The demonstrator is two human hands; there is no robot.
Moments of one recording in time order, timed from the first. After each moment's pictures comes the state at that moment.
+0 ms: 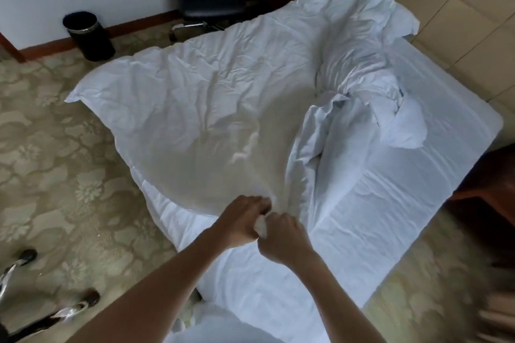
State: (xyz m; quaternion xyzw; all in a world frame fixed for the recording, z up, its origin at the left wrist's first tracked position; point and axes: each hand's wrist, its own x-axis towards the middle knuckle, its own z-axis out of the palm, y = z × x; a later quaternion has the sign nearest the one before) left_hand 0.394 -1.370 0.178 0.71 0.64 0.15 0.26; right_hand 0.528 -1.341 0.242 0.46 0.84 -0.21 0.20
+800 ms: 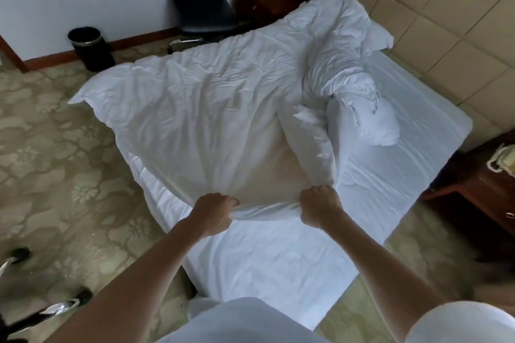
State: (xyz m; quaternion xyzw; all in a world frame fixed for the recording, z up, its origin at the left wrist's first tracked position) left_hand 0.410 -1.453 0.183 0.65 0.73 0.02 0.23; right_hand 0.629 -1.330 0.228 0.42 0.88 0.08 0.20
